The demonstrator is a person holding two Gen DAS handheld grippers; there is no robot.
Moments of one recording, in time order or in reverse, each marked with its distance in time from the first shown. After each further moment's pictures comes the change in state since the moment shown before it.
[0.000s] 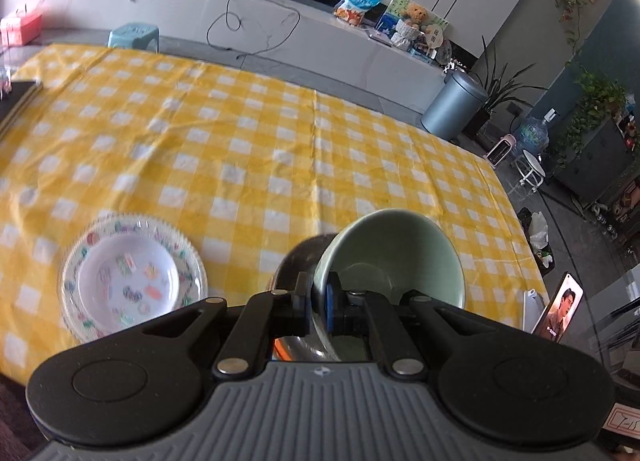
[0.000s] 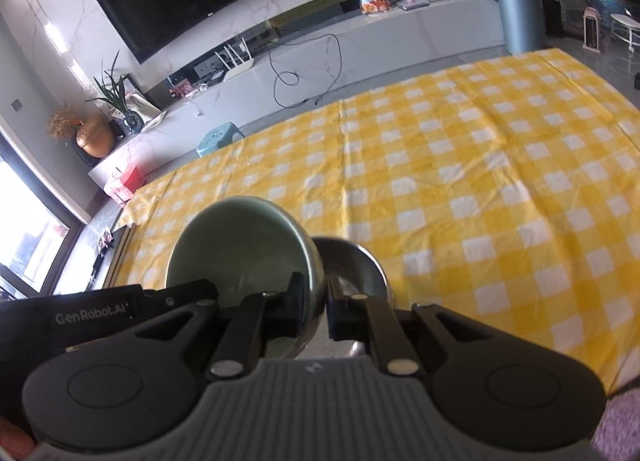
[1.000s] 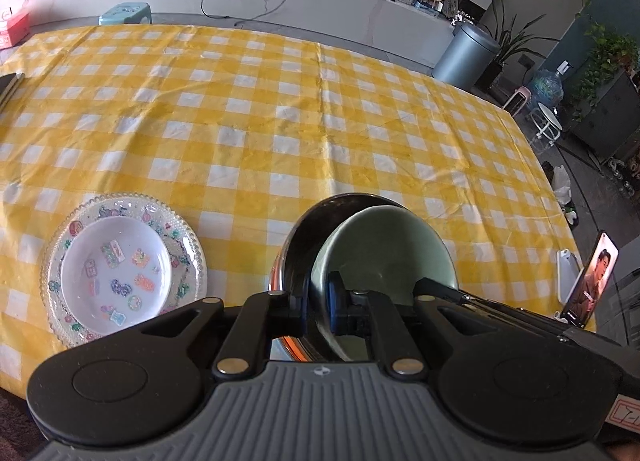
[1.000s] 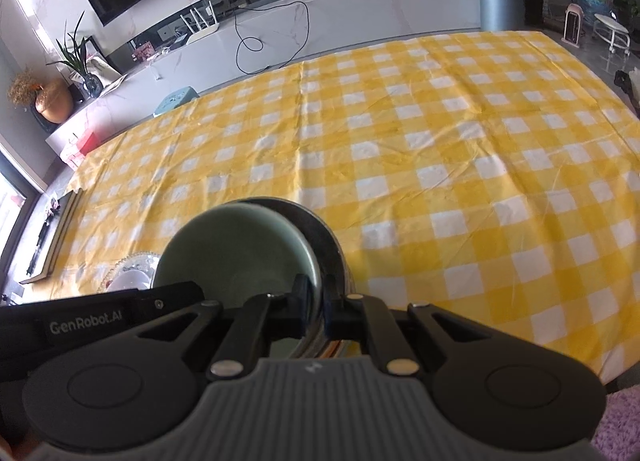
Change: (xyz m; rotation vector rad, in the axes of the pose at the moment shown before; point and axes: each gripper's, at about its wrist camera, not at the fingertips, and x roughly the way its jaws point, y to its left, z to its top) left arm 0.040 -0.004 -0.007 0.086 0.099 0.077; right arm 0.040 -0.010 -0.008 -0.050 0.083 -0.136
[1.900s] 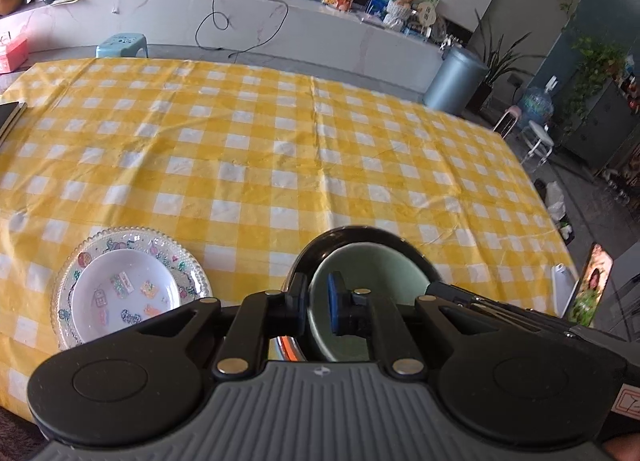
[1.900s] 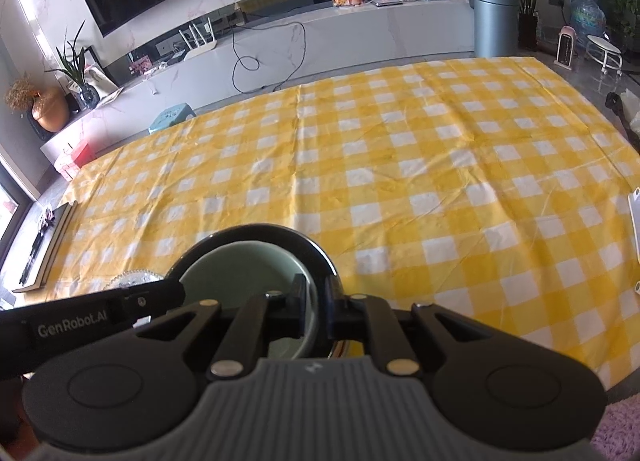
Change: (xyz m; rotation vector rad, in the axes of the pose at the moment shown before) left arm -0.017 0.005 0.004 0.022 -0.100 -0.039; right arm -0.008 0.005 0.004 -0.017 -0.077 -0.029
